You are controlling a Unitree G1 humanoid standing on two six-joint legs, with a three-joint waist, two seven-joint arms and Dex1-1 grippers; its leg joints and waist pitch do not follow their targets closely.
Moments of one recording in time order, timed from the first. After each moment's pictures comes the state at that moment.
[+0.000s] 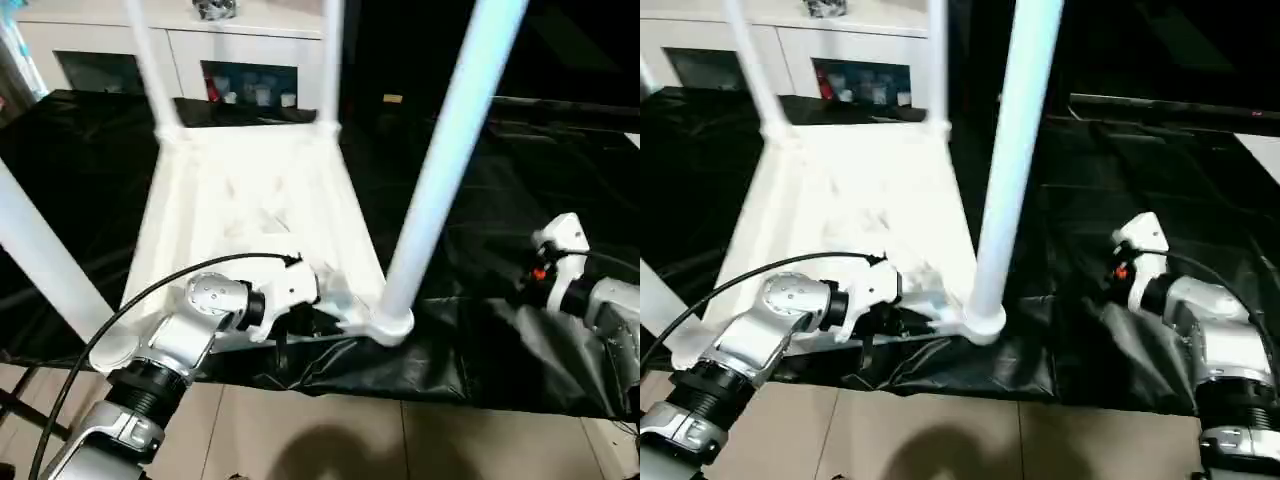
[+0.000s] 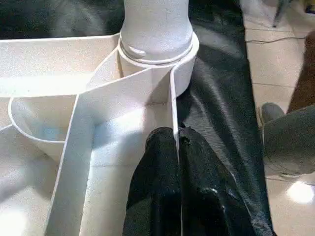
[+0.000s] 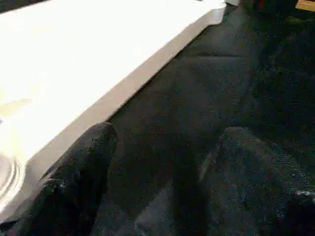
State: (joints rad) left arm -0.52 0.32 -0.34 0.47 0.02 0.05 -1.22; right arm -0.41 -0.50 -0.17 0.53 0.23 0.19 0.92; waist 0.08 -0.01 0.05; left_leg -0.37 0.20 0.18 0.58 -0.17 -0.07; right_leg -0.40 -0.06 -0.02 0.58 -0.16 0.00
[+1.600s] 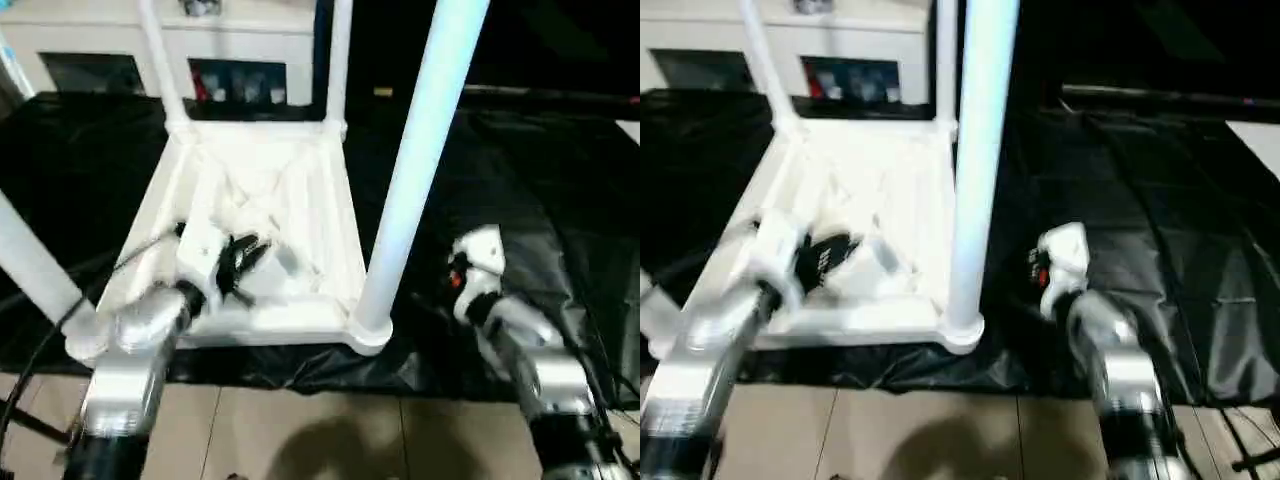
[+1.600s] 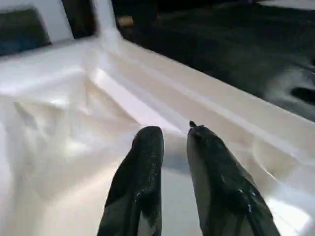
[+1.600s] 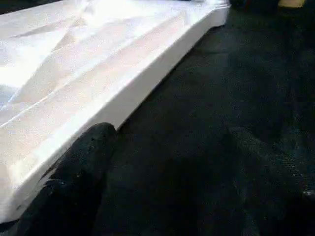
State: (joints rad) left arm -0.14 0.28 0.04 -0.09 -0.10 0.29 -0.62; right arm -0.26 -0.25 -0.05 0.28 0.17 0.17 0.59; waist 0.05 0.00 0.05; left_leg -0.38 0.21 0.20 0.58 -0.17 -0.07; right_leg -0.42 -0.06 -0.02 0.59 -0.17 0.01
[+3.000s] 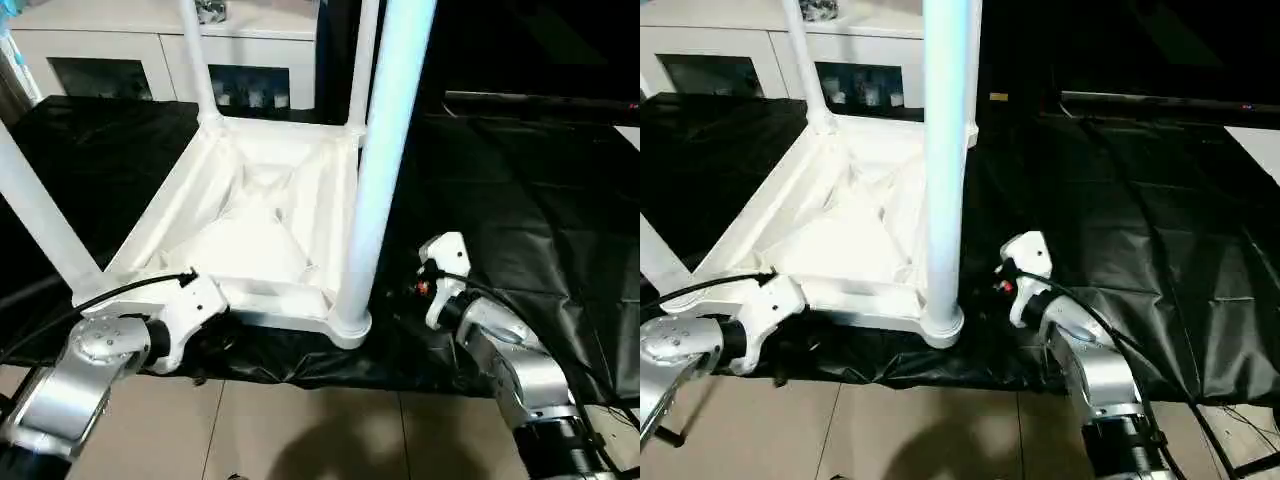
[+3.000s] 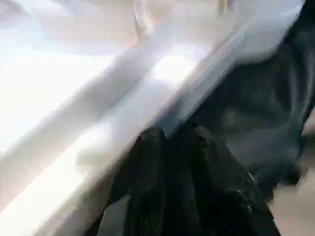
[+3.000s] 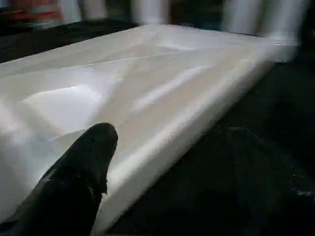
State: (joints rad) left arm -0.09 0.57 -0.07 -0.17 -0.13 0.43 -0.84; right arm -0.31 -0.19 -0.01 0.25 0.20 0.18 0.55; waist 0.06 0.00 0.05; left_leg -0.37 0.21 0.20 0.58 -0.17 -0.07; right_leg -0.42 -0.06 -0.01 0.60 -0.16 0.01
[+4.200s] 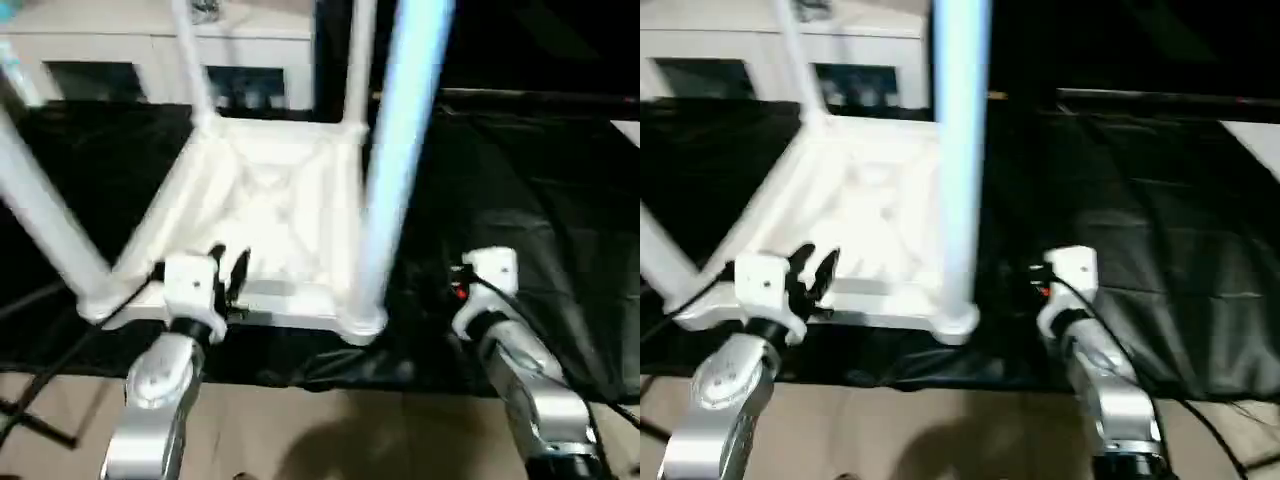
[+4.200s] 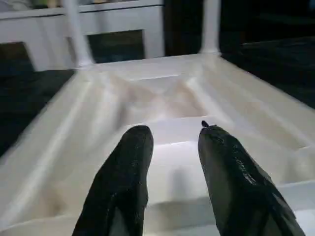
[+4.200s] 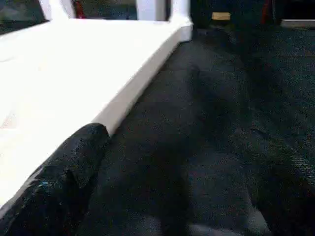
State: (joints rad) left arm 0.01 0.12 0.02 -0.15 -0.03 0.11 -0.20; right arm -0.14 -0.15 -0.08 0.08 0.16 0.25 0.29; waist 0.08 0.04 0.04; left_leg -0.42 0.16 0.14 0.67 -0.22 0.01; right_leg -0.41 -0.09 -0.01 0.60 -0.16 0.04
